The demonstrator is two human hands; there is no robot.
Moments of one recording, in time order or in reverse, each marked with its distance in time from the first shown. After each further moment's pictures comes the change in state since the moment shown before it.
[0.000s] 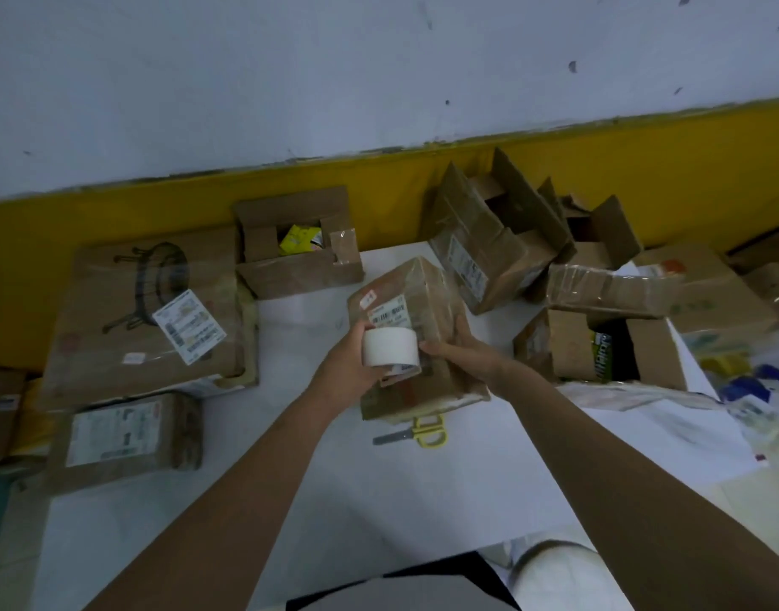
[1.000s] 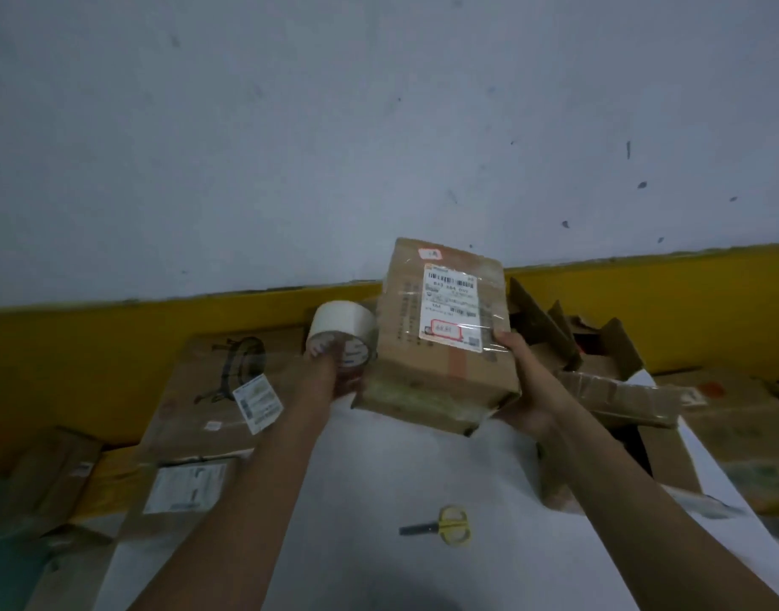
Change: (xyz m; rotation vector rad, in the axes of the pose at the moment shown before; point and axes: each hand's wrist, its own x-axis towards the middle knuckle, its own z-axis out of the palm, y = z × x) left_hand -0.063 0.125 -0.106 -0.883 0.381 -0.248; right_hand -0.163 -0.101 -0.029 0.706 -0.266 -0.360
